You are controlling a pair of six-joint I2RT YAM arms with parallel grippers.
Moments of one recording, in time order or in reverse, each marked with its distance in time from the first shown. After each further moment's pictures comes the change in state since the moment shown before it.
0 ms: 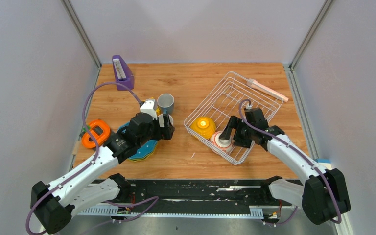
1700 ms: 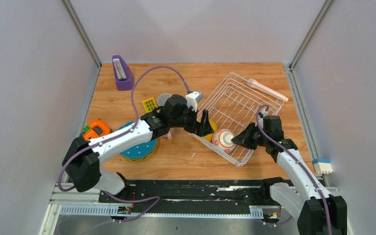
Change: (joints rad) left arm -0.119 0.501 0.328 0.198 0.489 0.056; right arm -0.223 -0.204 -0.158 0.064 -0.204 0.021
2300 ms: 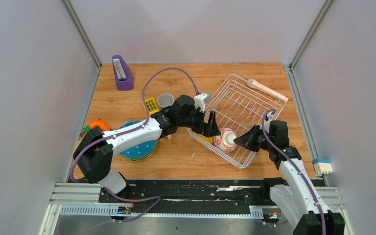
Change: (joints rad) left arm -0.027 0.150 0.043 0.103 0.082 -0.025; right arm -0.085 -0.146 -0.080 0.040 -0.092 0.005
